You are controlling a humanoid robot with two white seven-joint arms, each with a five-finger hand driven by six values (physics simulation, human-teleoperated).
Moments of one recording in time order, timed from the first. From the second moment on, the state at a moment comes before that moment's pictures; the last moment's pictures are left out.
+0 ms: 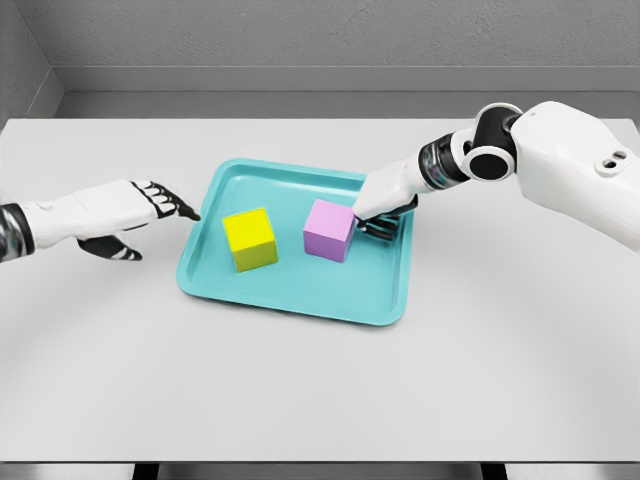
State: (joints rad) left arm -0.39 0.77 -0.33 -1.49 -0.41 -0.61 -0.61; right arm -1.28 -0.43 1.49 -1.03 0.32 -0.57 0.61
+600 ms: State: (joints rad) left arm -0.35 0.76 -0.38 -1.53 -0.48 -0.61 -0.60; right arm -1.28 -0.42 1.48 -1.01 0.32 -0.57 0.61
